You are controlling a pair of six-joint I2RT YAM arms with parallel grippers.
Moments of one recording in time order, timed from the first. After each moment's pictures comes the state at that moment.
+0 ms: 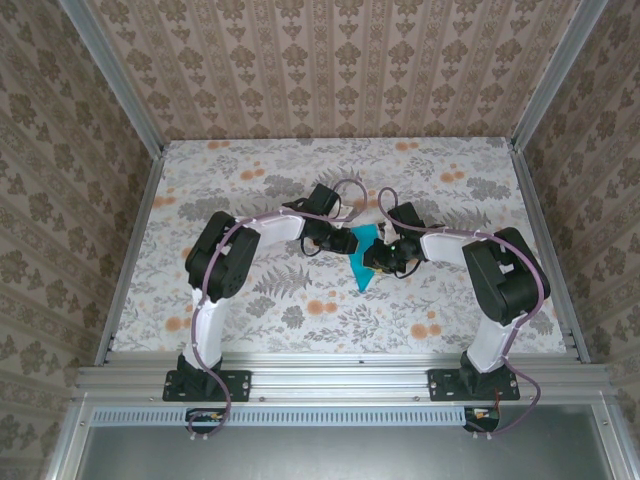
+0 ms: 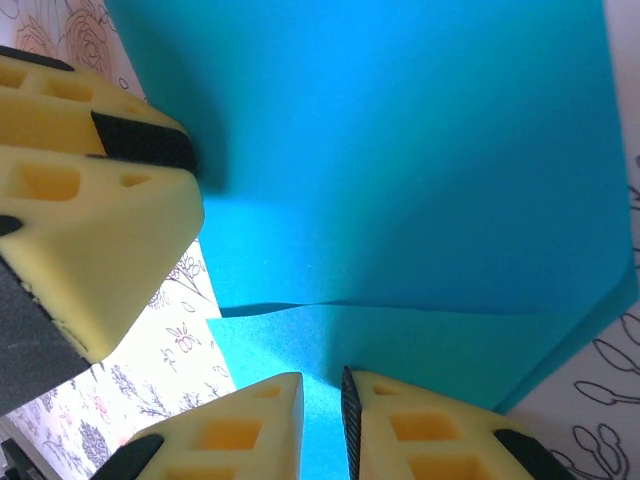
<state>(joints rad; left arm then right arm) -0.68 2.12 1.41 -0.36 0.49 -0.27 0.35 1.78 0.91 -0.25 -0.46 0.60</state>
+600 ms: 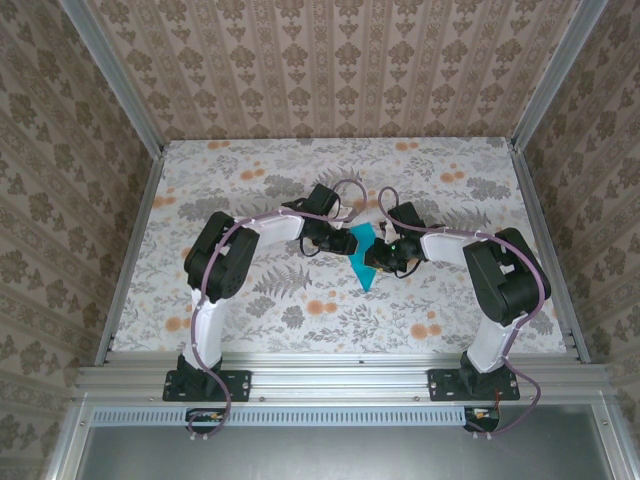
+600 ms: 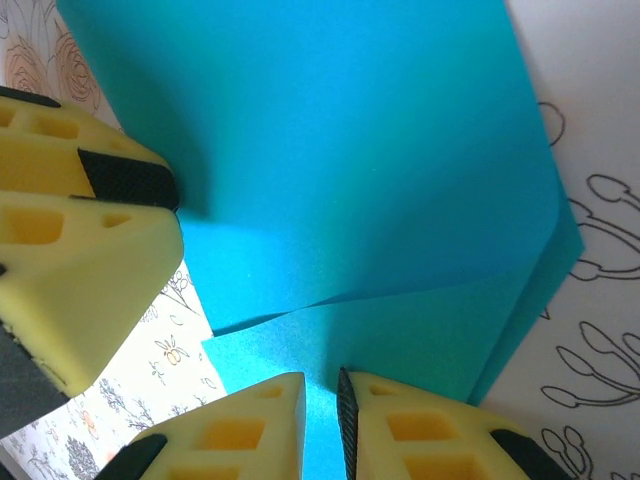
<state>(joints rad) -0.68 2.11 1.41 -0.38 0.50 -0.27 0.35 1.78 0.91 -0.25 -0.43 0.60</state>
